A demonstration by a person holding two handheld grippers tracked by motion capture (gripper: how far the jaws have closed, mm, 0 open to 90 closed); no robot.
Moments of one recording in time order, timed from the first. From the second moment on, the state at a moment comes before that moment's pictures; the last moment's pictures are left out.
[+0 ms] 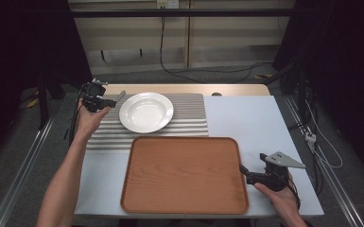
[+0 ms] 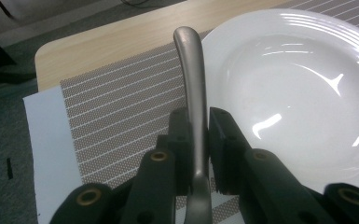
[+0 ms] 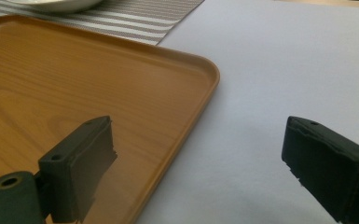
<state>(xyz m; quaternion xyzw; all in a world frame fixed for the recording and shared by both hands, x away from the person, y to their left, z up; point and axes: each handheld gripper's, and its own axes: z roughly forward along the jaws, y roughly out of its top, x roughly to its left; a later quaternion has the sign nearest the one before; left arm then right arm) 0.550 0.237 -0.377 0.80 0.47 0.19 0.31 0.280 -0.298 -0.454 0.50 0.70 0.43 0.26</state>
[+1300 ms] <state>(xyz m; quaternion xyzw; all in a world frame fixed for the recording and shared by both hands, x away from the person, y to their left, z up) 0.476 0.197 -0.350 0.82 0.39 0.17 0.38 0.281 -0.297 -0.453 0.50 0.71 0.43 0.26</state>
